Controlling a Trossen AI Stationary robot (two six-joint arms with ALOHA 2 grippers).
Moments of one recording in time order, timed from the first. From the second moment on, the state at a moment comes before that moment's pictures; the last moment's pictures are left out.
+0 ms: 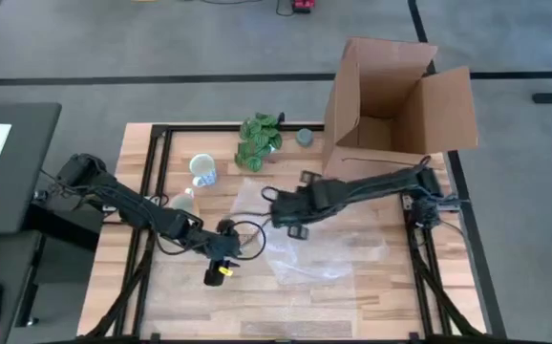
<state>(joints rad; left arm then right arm) -0.43 1.39 0.78 -0.28 -0.12 -0.32 0.20 1.94 1.83 -1.39 0.39 0.44</state>
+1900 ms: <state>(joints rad) -0.43 1.39 0.82 -0.09 -0.12 -0.16 0.46 1.49 1.01 -1.07 0.65 1.26</state>
